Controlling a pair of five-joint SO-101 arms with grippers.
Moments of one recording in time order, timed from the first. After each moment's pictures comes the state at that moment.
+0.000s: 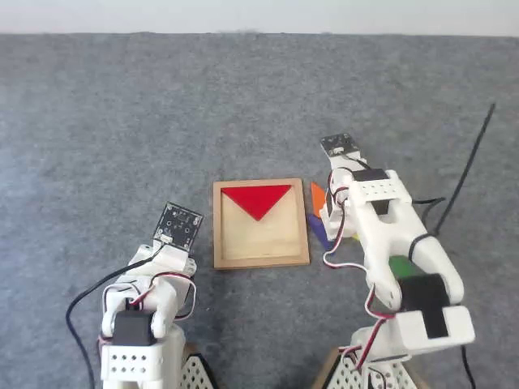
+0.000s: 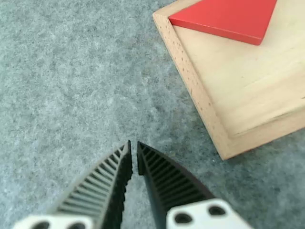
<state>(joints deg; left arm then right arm) -5.3 -103.1 96.8 71.7 -13.2 -11.6 1.1 35.5 58.5 7.8</state>
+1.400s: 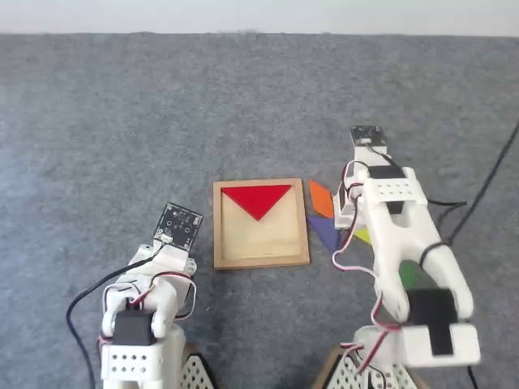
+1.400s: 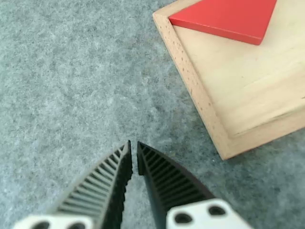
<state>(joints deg) -5.3 -103.1 96.8 71.7 -13.2 -7.6 -3.9 34.6 61.4 -2.4</state>
